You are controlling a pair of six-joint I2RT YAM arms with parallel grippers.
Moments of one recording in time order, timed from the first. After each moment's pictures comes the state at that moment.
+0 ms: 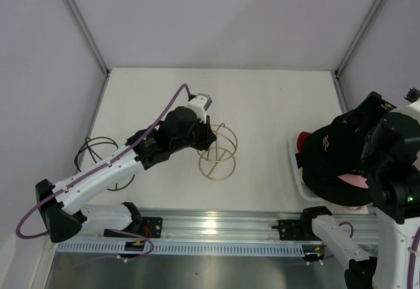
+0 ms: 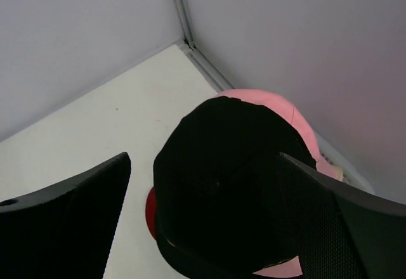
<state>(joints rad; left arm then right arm) -0.90 1.18 1.15 -0.51 -0.12 -0.47 0.15 0.81 1.59 -0.99 0.67 0.31</state>
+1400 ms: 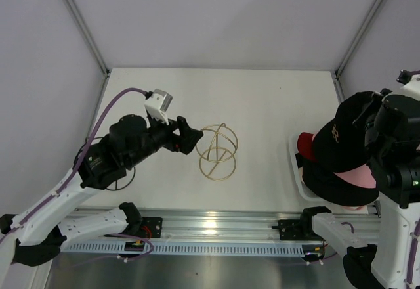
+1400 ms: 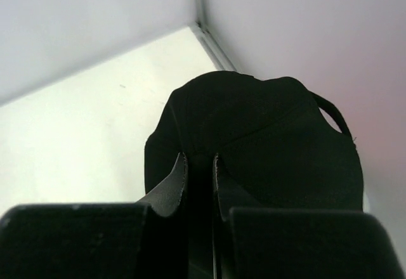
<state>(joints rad) -0.91 0.87 1.21 -0.59 -0.20 -0.38 0.13 0.94 1.72 -1.11 0.58 0.25</state>
